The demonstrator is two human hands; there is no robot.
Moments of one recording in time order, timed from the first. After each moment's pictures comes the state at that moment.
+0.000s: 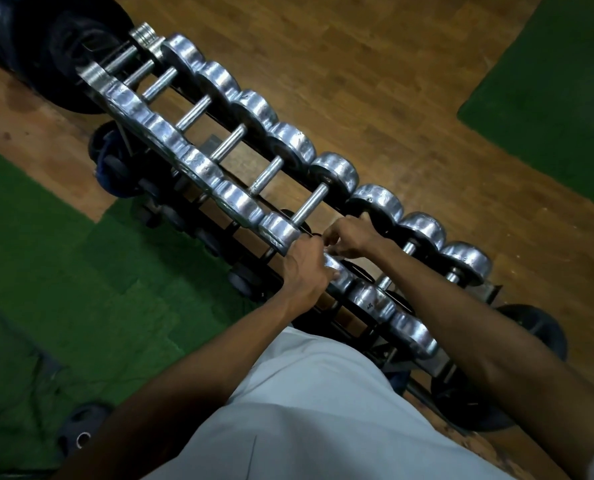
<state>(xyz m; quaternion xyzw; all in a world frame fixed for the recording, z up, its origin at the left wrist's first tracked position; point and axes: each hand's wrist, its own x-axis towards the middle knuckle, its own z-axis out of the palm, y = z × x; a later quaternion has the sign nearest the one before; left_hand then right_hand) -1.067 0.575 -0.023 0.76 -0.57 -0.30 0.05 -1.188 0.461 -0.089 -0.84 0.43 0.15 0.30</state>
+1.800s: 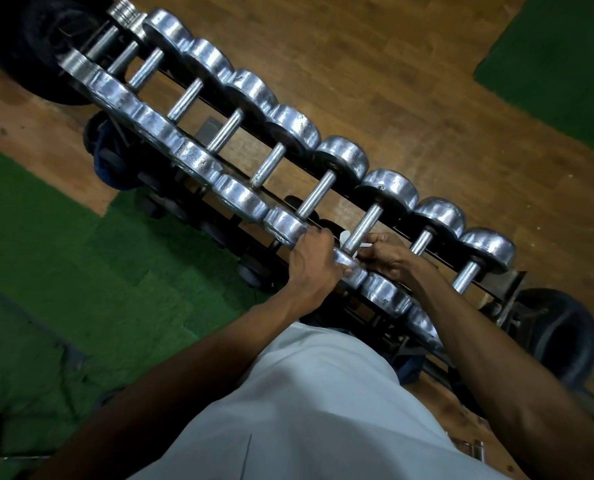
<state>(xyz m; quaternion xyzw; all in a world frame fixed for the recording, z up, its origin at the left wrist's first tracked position) -1.060 0.561 -0.028 0.74 -0.60 -0.30 0.00 -1.227 0.503 -0.144 -0.21 0.62 -0.12 0.74</state>
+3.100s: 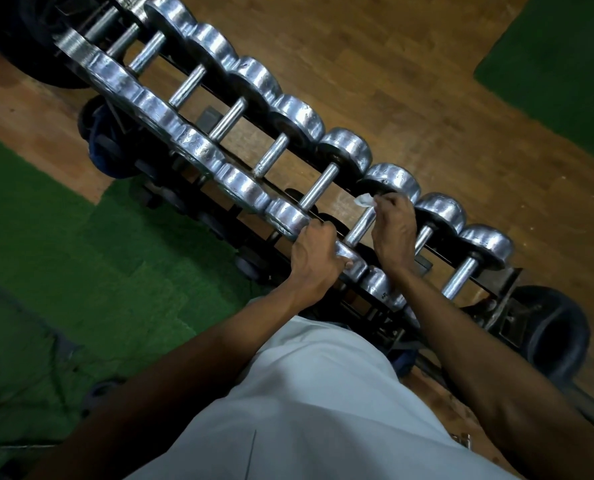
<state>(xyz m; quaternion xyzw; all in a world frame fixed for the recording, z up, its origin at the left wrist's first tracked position) -1.060 0.567 -0.029 0.74 -0.60 -0.30 0.02 -1.215 0.507 -0.119 -0.70 0.66 -0.22 0.18</state>
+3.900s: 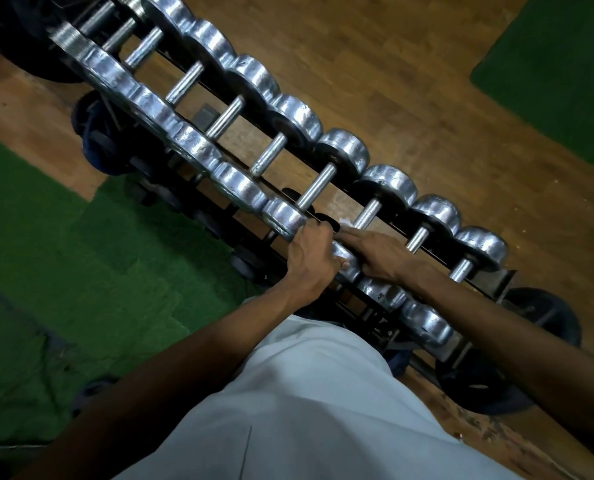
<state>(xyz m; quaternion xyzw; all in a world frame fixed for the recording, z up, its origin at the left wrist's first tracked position) -1.058 0.567 -0.033 0.74 -0.60 -0.30 0.04 -1.231 0.508 -0.099 -0.90 0.33 0.12 0.25</state>
